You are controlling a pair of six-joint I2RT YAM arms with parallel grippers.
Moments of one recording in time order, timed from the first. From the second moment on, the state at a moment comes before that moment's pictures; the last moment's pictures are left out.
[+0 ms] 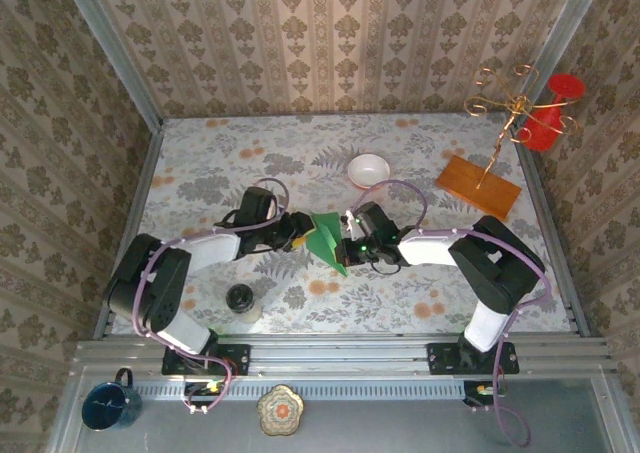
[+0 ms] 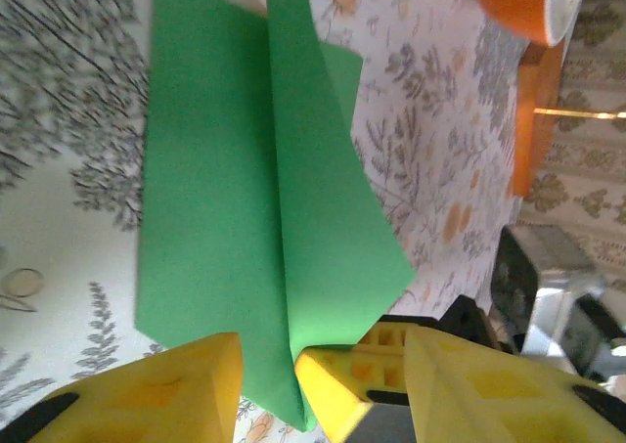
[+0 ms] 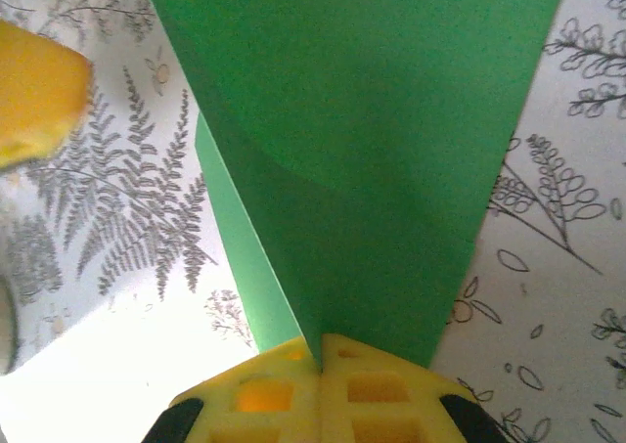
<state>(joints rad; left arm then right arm) -0.51 1.57 0.68 0.10 0.57 -1.04 0.64 1.73 0.76 0.08 -0.37 0.53</state>
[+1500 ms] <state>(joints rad) -0.65 1.85 1.09 -0.38 0.40 -0.81 0.56 1.70 0.64 0.25 -0.51 0.67</state>
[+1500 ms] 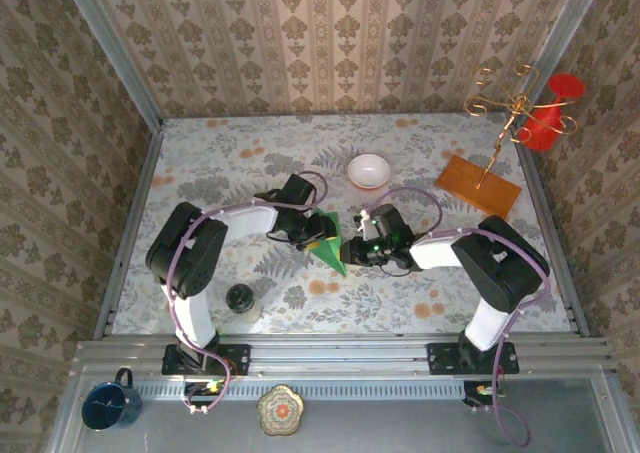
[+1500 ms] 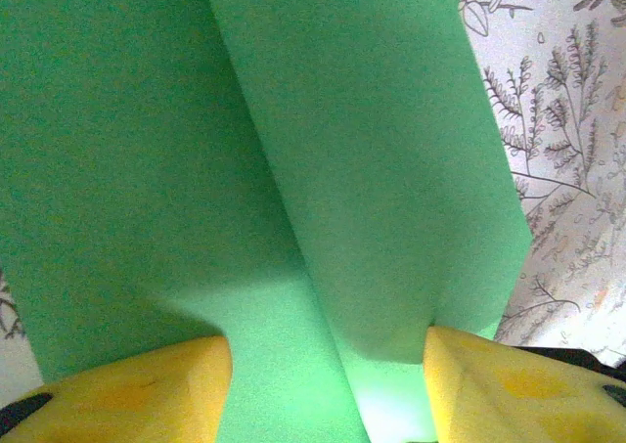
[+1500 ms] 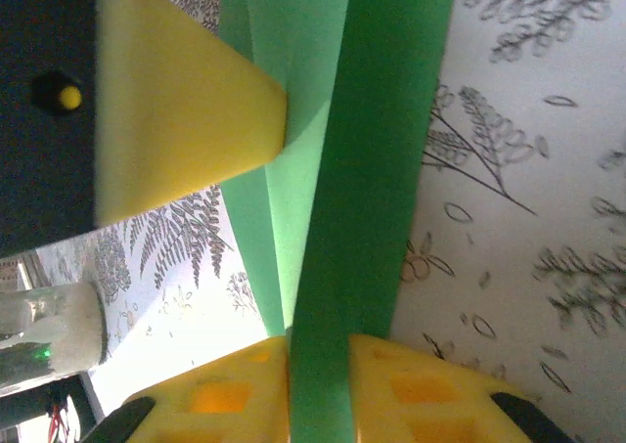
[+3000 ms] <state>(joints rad) -0.67 1.89 1.15 -0.48 0.34 -0.84 0.61 1.70 0.66 0.17 -0.46 0.63</state>
